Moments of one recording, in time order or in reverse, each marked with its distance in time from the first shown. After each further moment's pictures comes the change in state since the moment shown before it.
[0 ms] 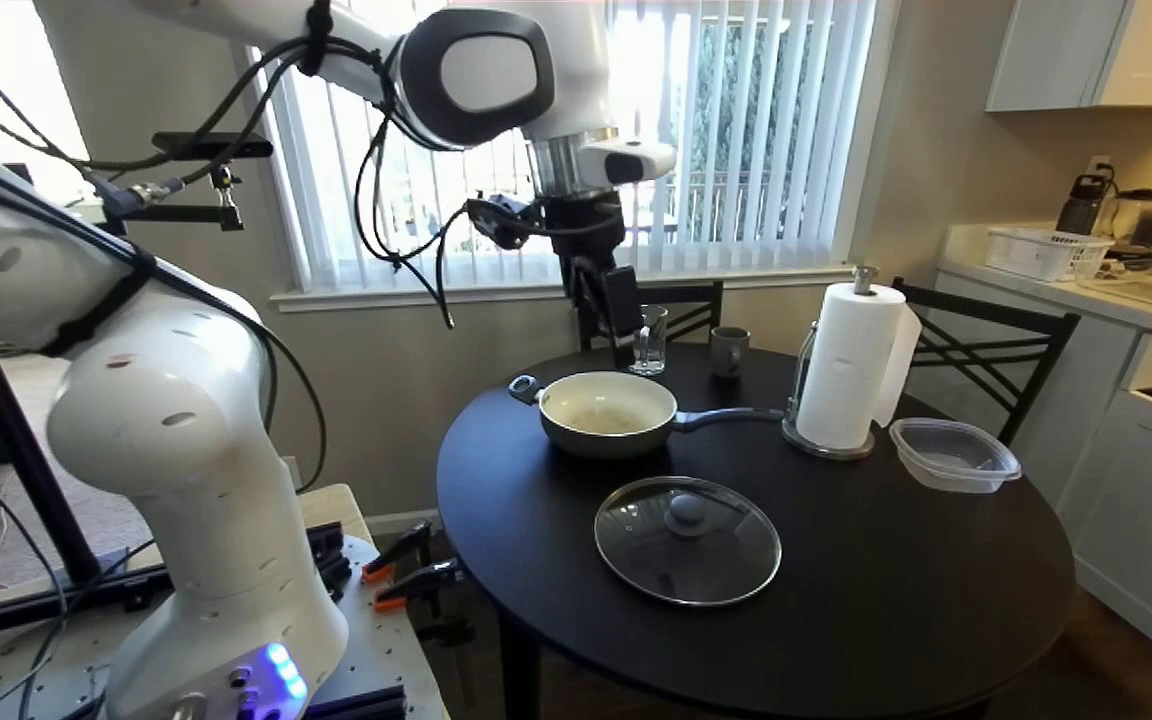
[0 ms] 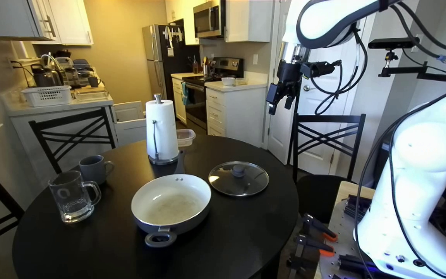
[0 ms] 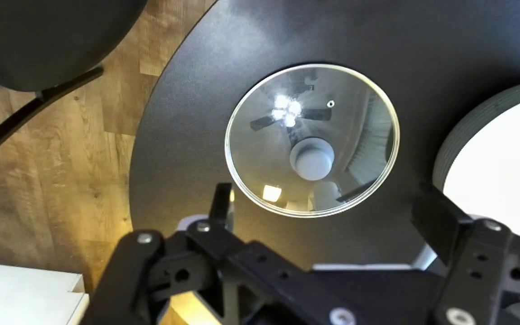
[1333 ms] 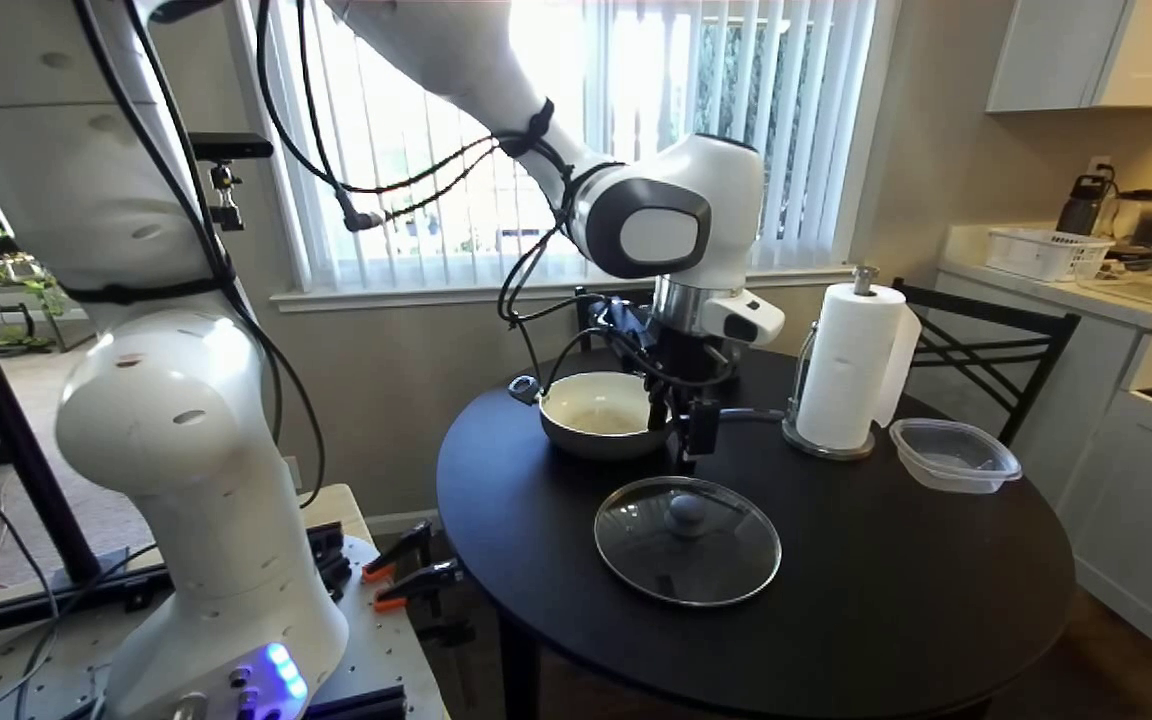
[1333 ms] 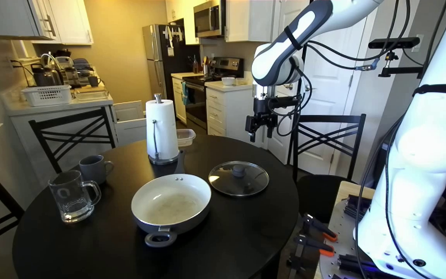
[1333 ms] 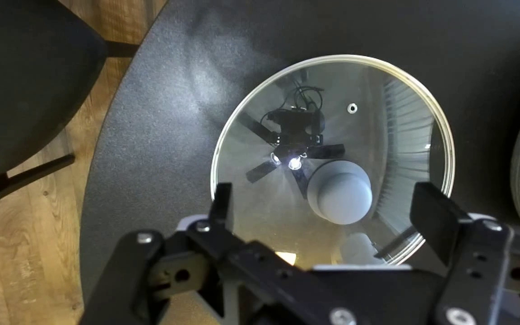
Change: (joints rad) arm 0.045 0.613 -0.107 0.236 0.128 0.140 -0.010
